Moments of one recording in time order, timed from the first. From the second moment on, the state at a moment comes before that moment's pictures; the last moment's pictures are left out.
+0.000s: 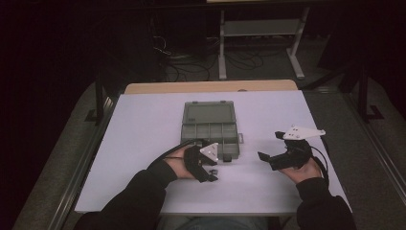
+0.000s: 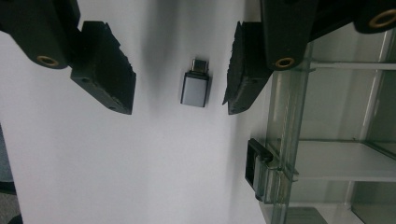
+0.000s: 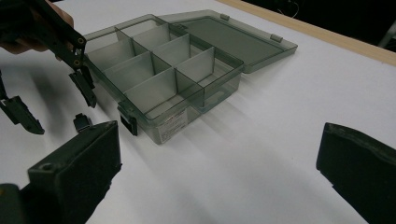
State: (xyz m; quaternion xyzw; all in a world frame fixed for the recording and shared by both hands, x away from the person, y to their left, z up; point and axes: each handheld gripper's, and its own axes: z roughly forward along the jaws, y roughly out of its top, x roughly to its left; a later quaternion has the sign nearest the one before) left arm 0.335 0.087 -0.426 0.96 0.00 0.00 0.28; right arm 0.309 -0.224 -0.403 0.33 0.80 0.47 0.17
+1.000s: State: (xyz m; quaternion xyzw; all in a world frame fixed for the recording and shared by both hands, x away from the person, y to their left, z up) left arm 0.342 0.081 -0.432 0.96 0.00 -0.01 0.27; right arm 0.309 -0.224 -0.403 0.34 0.80 0.46 0.17
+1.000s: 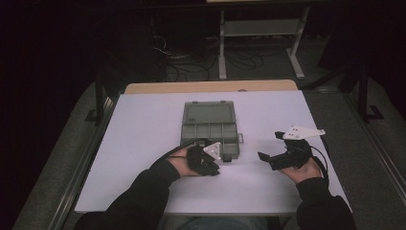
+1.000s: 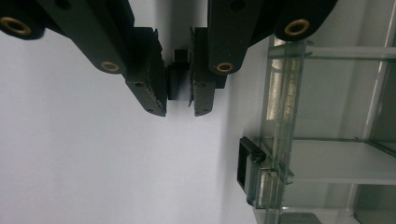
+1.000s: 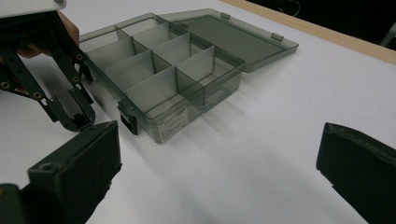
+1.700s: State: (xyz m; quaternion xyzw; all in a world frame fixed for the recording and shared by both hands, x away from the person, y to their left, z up) left arm 0.343 0.086 -0.393 0.96 -0.02 -0.01 0.27; right arm 0.309 -0.224 -0.403 0.34 0.80 0.46 0.17
